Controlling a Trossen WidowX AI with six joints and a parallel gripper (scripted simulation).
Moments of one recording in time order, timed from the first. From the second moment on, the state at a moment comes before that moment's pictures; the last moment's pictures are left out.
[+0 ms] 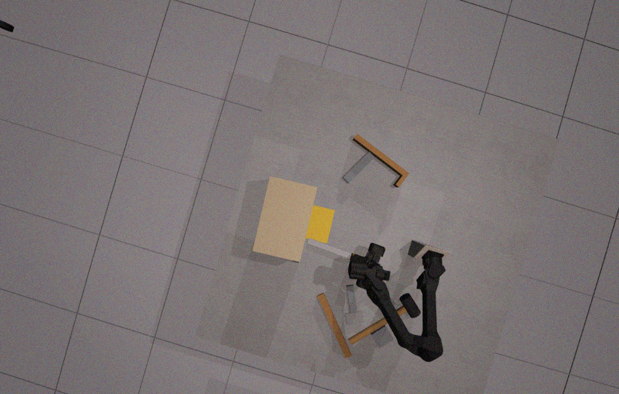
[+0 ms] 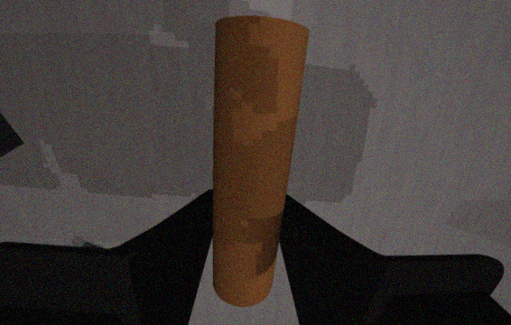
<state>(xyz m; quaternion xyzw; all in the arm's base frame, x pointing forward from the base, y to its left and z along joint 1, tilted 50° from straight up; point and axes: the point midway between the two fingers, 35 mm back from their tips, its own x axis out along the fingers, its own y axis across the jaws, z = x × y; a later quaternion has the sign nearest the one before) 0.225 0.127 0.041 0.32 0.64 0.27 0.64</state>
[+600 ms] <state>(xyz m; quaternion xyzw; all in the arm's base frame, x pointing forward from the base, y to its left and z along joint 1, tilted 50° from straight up) 0.225 0.135 0.051 0.34 0.65 0.25 0.63</state>
